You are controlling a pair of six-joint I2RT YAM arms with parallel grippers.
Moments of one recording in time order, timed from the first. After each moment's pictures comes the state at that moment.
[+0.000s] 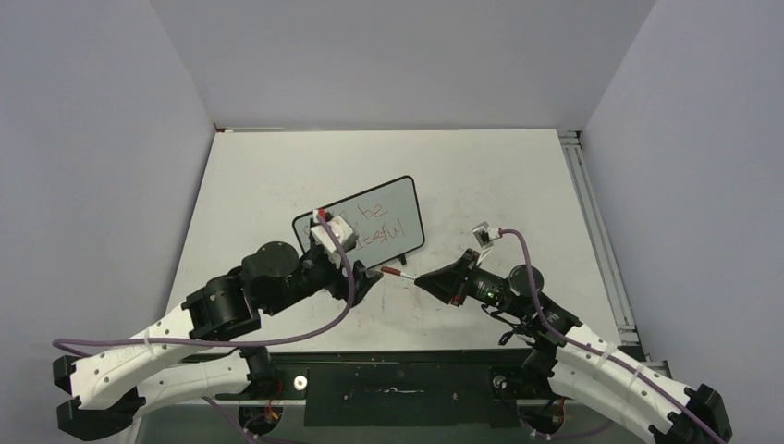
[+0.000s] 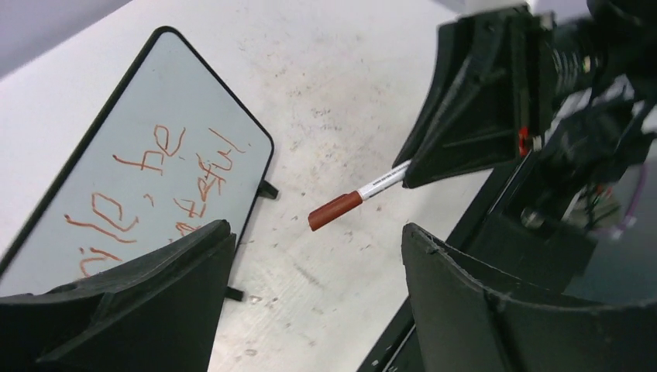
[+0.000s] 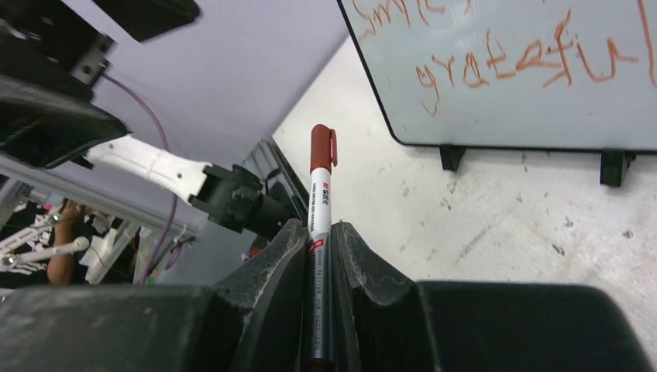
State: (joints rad) left arm -1.12 0.80 1.02 -0.51 -0.19 -0.04; right arm 0.76 0.69 0.35 0.26 -0.37 0.75
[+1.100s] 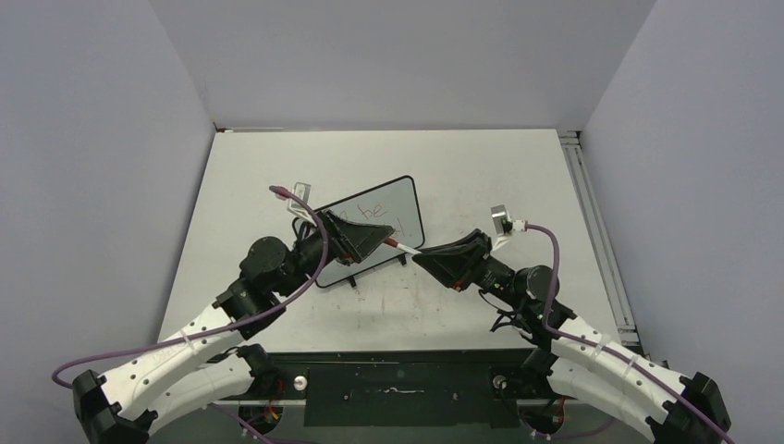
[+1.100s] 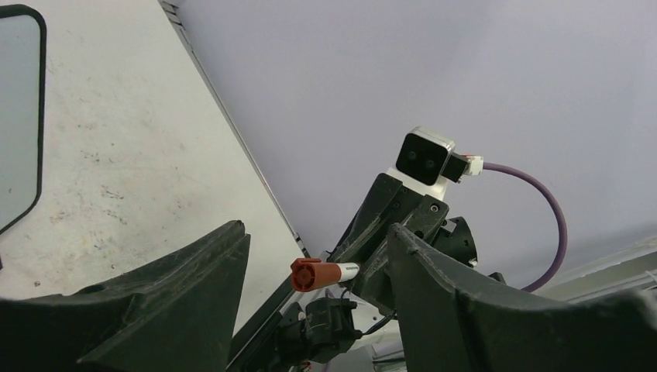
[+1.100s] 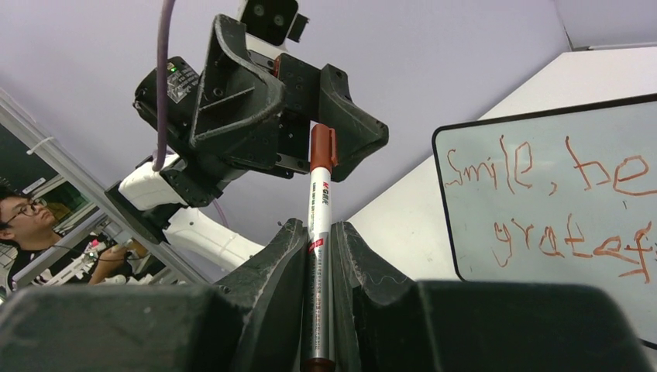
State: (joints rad) left arm -0.85 0.80 0.71 0.22 0.00 -0.99; right arm 0.77 0.74 0.39 0.70 -0.33 0.80
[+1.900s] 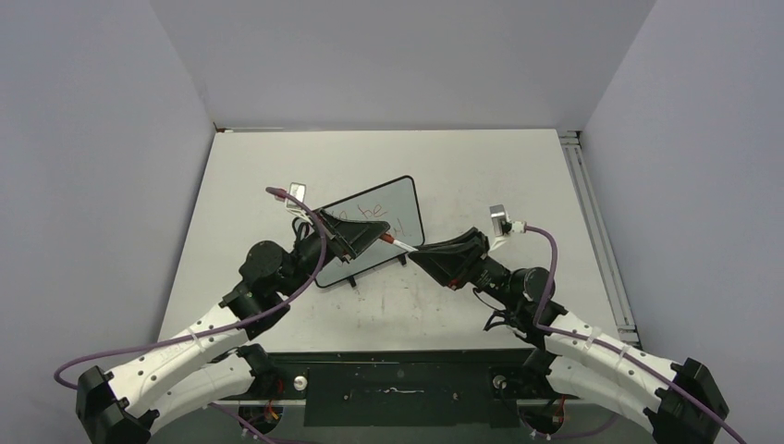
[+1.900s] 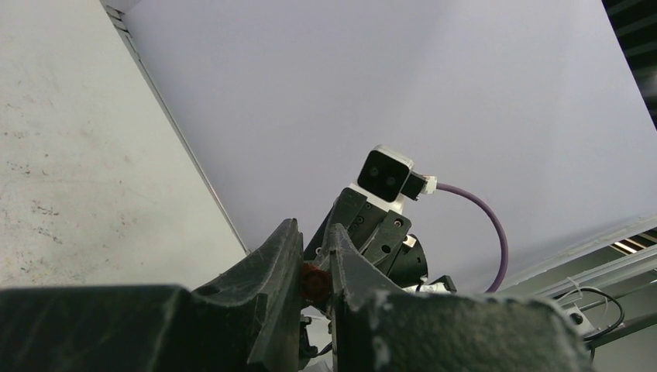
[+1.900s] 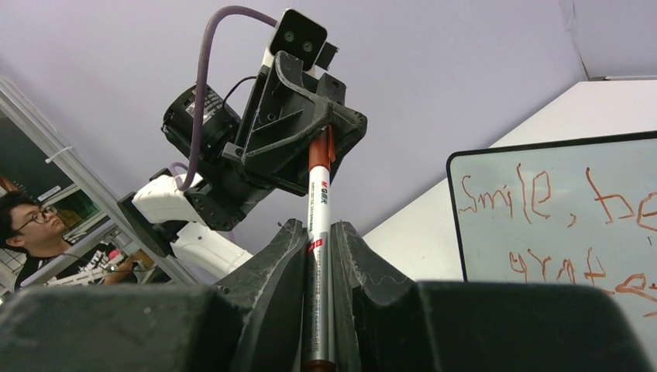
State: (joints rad) left arm -0.84 0.81 0.64 0.40 0.04 -1.12; right arm 0.81 0.80 0.38 0.85 -0.29 0.80
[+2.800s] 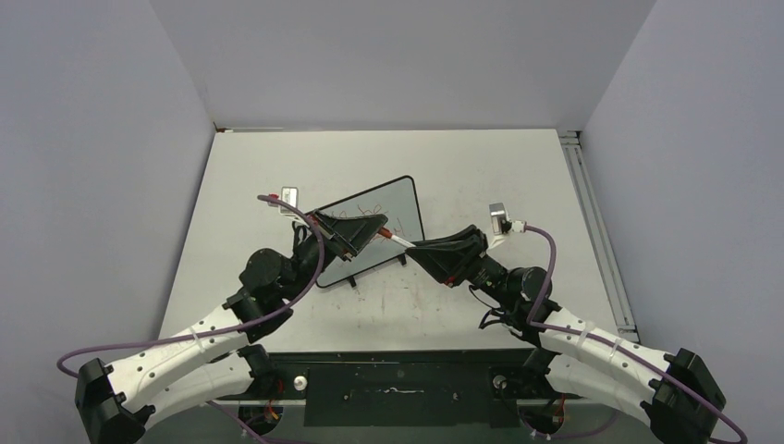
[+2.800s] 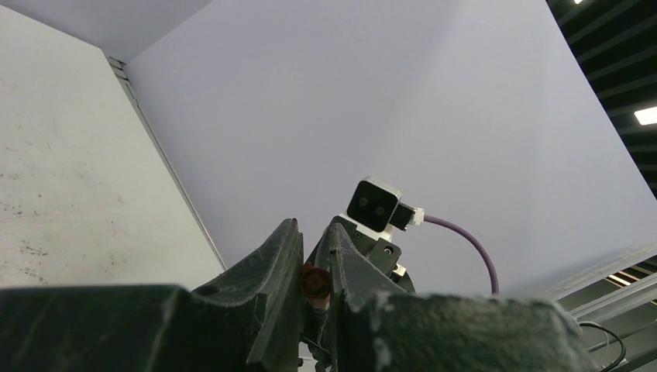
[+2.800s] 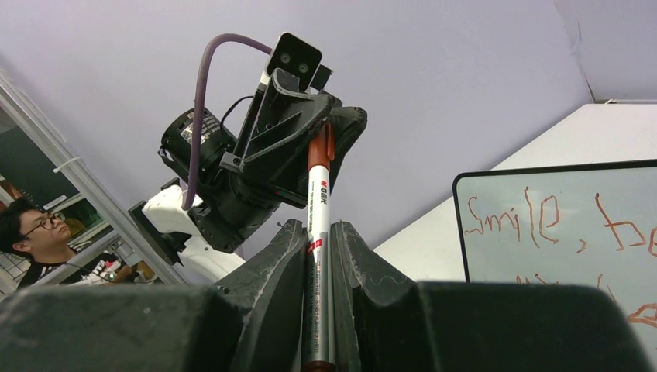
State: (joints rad) left arm -0.91 0.82 0.63 0.49 -0.12 -1.10; right arm 0.83 0.88 0.39 0.96 -0.26 0.79
